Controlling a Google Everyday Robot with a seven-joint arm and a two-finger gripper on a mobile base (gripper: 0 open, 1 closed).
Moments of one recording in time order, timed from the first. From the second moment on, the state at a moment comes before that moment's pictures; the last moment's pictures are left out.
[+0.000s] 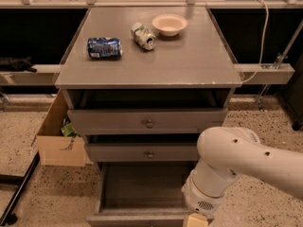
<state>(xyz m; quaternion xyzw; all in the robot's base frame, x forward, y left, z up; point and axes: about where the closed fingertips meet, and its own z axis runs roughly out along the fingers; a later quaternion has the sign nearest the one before) 0.296 -0.090 0.627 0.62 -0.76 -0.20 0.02</state>
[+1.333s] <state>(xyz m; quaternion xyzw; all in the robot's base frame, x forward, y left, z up) 0.195 -0.085 0.519 0.60 -0.69 -0.39 0.12</state>
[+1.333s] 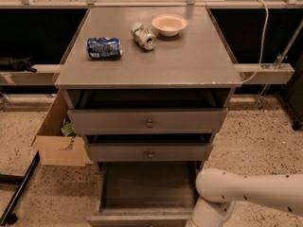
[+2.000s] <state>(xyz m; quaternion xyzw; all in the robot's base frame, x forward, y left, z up) 0.179 -0.088 0.512 0.59 -0.68 -0.40 0.14</state>
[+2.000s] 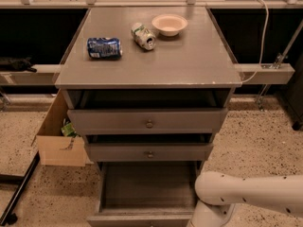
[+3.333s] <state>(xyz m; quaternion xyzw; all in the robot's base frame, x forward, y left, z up) 0.292 -0.095 0.445 0.48 -0.73 -0.44 0.20</state>
